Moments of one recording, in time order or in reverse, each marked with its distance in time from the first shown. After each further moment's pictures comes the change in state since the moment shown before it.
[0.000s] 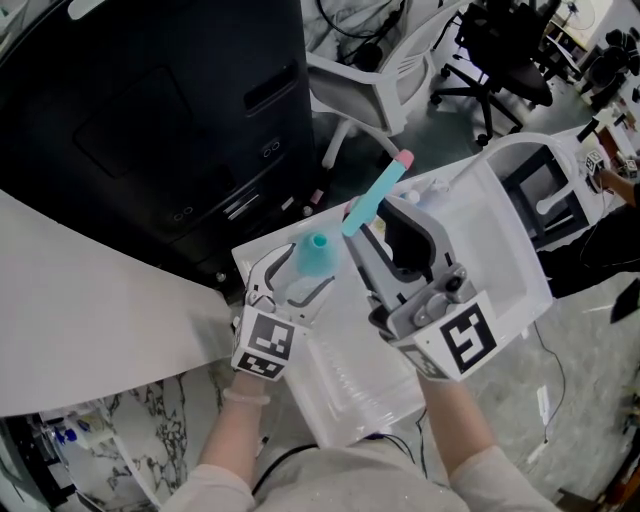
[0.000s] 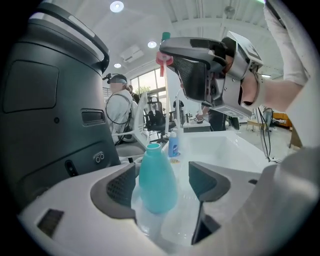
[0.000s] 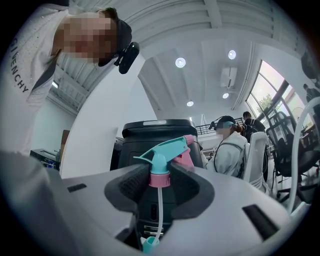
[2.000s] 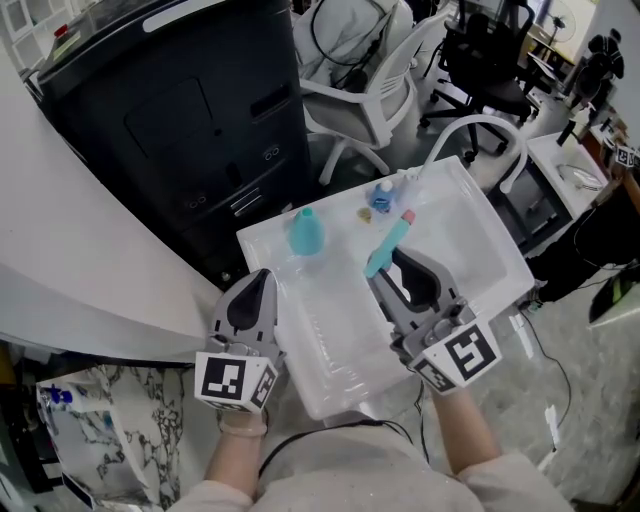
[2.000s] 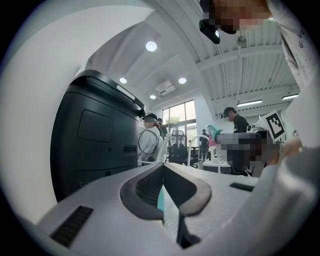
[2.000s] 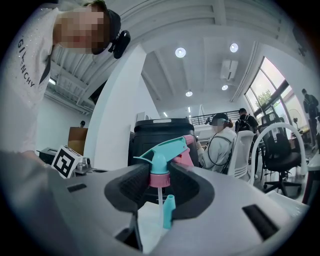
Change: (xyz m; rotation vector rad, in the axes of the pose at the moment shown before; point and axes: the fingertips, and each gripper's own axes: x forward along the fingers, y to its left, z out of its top) left arm -0.162 -0.033 0.067 -0.244 -0.364 0.311; right arm -0.136 0.048 0.008 0.004 0.154 -0.014
